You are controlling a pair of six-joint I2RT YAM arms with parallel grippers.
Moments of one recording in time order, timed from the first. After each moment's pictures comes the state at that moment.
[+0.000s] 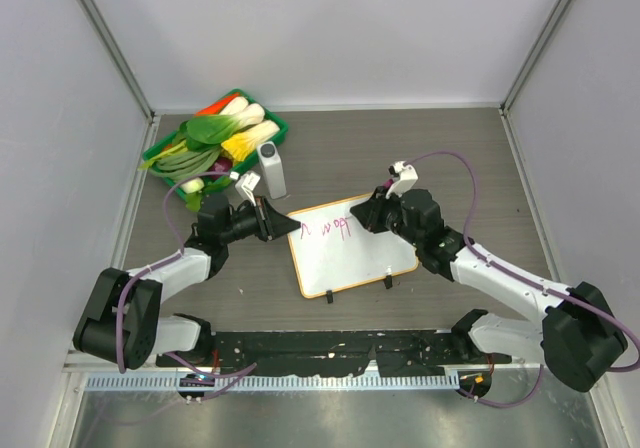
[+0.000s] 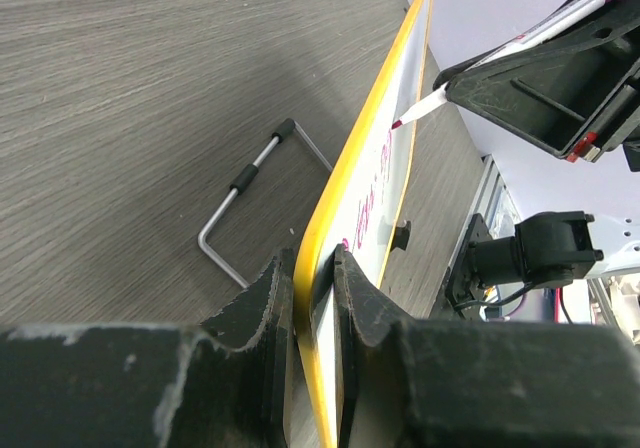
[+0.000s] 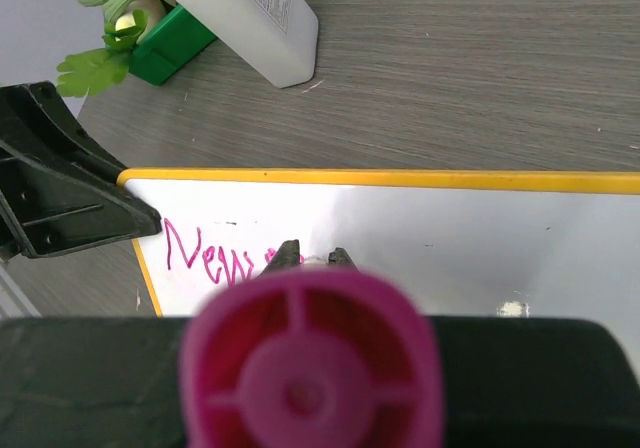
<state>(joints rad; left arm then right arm) -0.30 1.29 0.42 0.60 0.73 -0.63 0.63 1.13 0.60 0.22 -0.03 0.53</state>
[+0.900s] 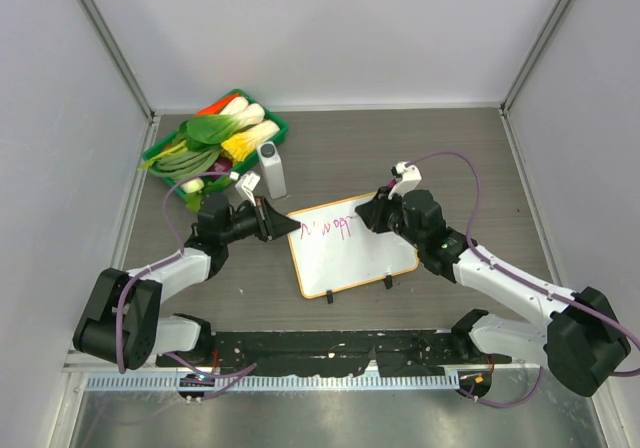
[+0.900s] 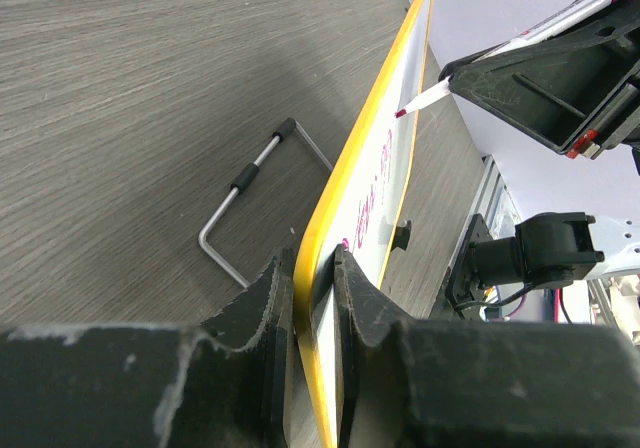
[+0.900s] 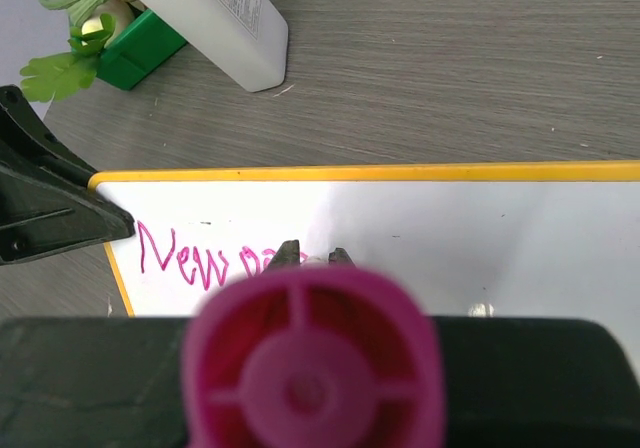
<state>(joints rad) -0.30 1.29 0.42 0.59 0.72 -0.63 0.63 1.11 0.60 0.18 0.04 0.50</state>
